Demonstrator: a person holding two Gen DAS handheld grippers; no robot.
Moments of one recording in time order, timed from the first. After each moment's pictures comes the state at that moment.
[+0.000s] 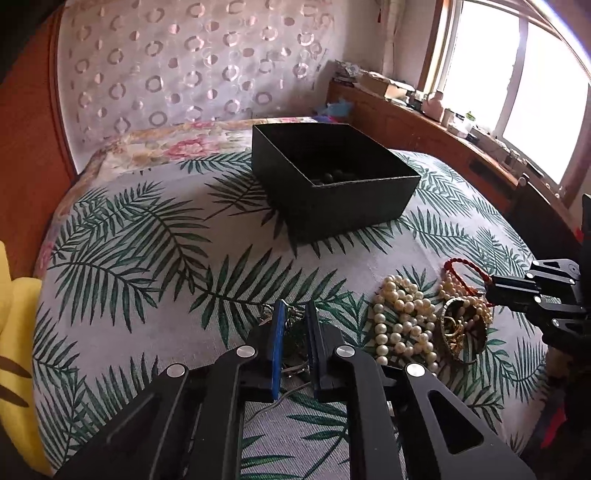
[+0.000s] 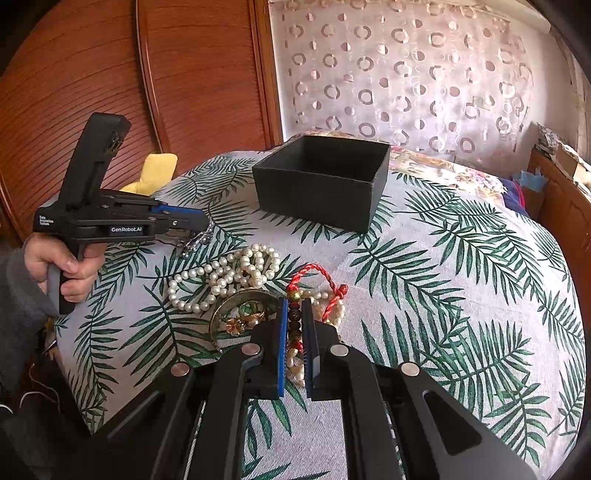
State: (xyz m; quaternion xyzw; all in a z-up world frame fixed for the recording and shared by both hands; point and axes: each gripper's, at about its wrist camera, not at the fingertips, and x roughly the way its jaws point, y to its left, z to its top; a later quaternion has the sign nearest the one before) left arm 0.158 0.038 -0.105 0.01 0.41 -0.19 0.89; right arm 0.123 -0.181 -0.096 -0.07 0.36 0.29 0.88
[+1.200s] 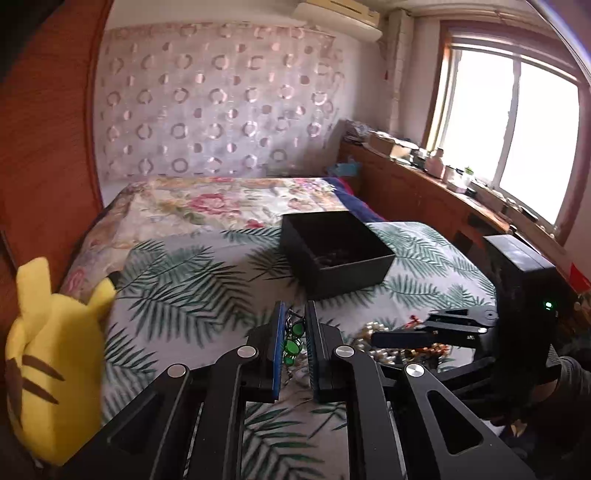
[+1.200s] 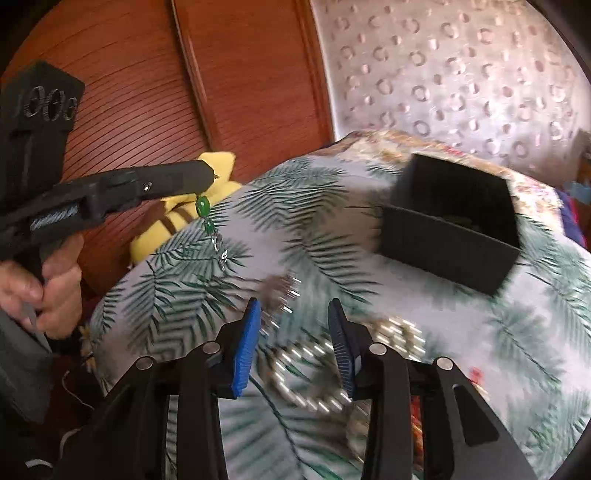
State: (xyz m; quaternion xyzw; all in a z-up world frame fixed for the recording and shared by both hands) left arm 0.097 0.085 -0.032 -0.02 0.31 -0.16 0.94; right arm 0.148 -0.061 -0.086 -0.06 0.38 0.38 0.84
